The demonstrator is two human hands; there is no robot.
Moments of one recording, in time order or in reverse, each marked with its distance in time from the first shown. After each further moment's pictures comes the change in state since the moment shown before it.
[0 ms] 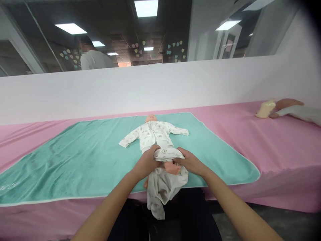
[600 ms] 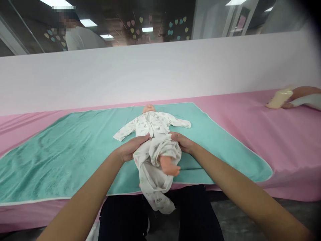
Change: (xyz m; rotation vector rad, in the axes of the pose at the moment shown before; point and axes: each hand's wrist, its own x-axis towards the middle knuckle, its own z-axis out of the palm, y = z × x) left_hand 0.038 -0.036 -0.035 -0.798 -0.345 -0.375; right_hand 0.084 0.046 -0.022 0.552 -0.140 0.118
